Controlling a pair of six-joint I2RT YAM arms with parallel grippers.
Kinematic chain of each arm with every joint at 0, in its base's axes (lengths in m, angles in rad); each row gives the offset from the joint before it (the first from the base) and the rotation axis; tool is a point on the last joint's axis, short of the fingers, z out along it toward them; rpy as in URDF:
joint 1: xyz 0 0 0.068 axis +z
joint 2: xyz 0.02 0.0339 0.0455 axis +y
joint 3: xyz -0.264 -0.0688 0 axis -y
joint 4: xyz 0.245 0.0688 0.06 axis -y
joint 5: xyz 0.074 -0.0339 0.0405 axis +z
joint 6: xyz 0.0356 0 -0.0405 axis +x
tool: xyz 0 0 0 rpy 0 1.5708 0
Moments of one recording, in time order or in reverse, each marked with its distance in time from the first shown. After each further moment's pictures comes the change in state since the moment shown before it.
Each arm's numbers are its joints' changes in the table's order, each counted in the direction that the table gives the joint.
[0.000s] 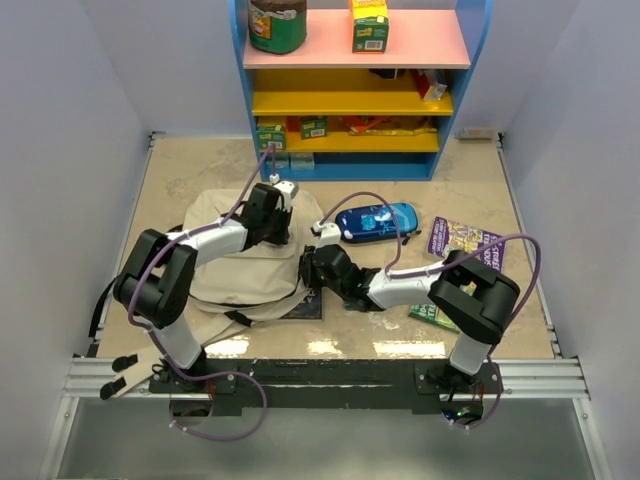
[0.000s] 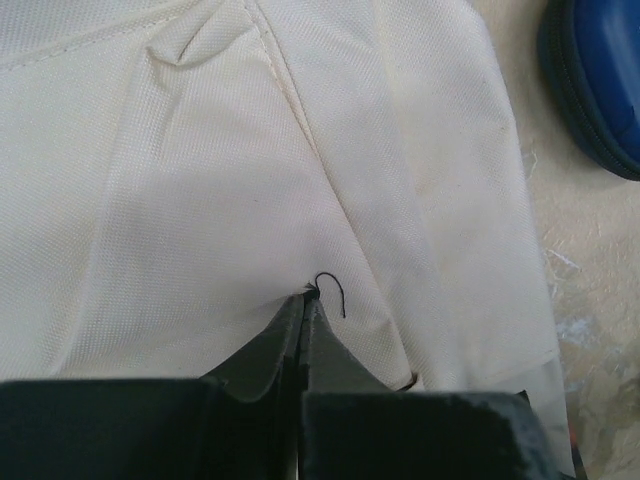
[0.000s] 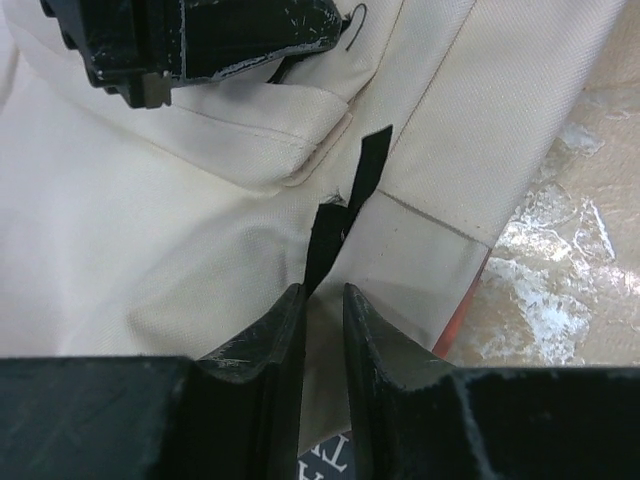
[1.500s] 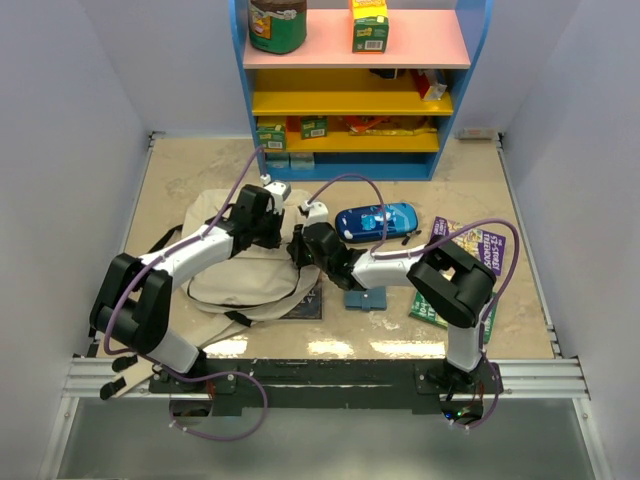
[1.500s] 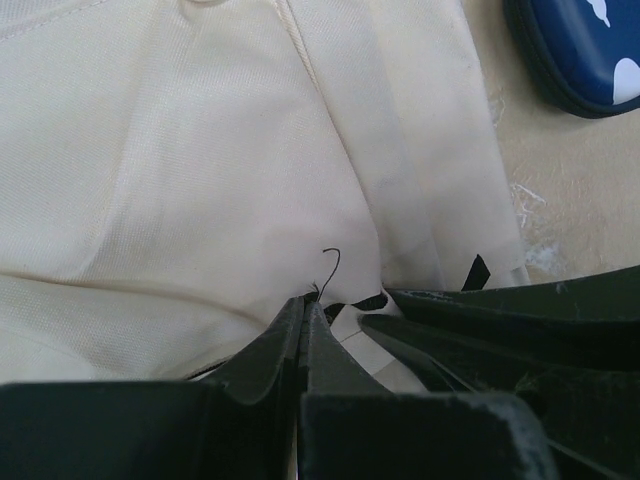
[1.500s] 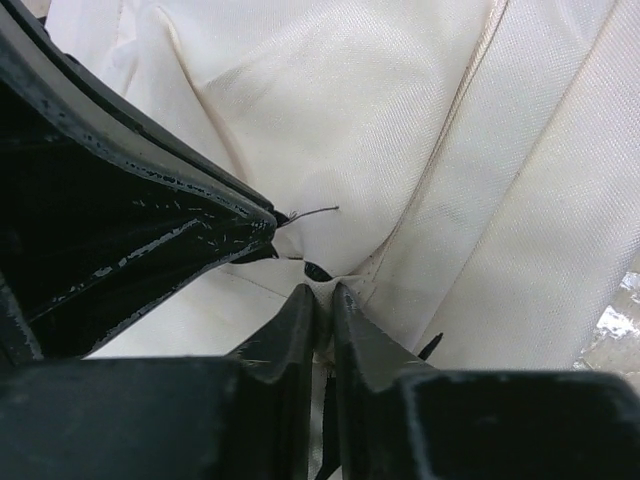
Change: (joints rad) left arm 0.005 -0.190 -0.051 -0.129 0.002 0.010; right arm -0.077 0.150 0.207 0.029 0.064 -0.078
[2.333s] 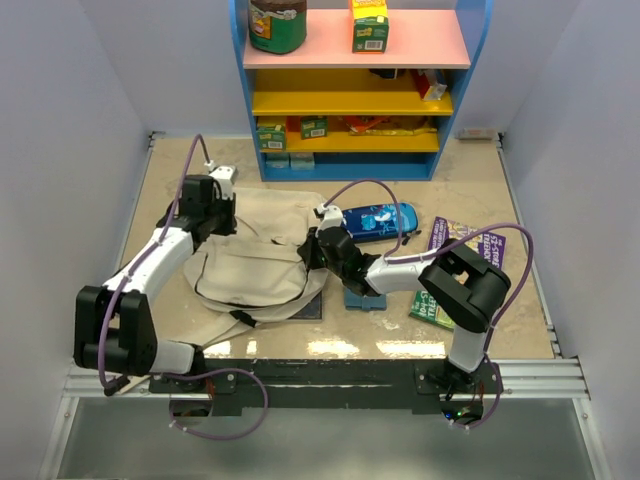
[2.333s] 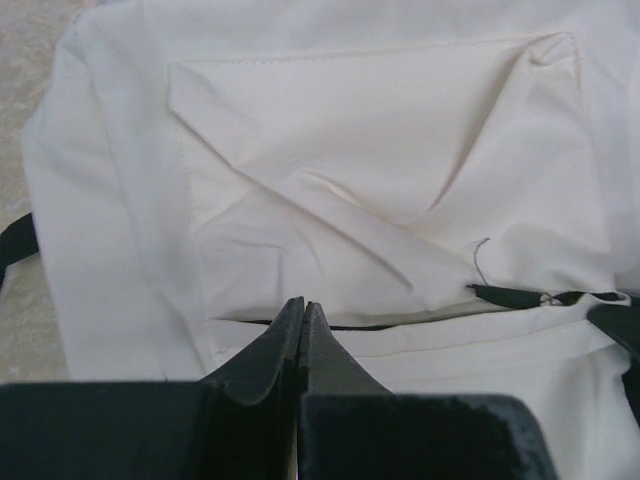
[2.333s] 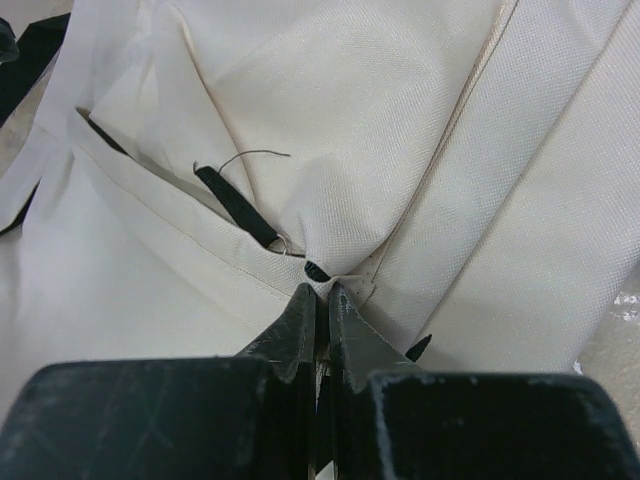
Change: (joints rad) left arm 0.310 -0.153 -0.021 -0.069 -0.030 0.110; right arm -0.039 -0.079 -0.137 0.079 0.025 0.034
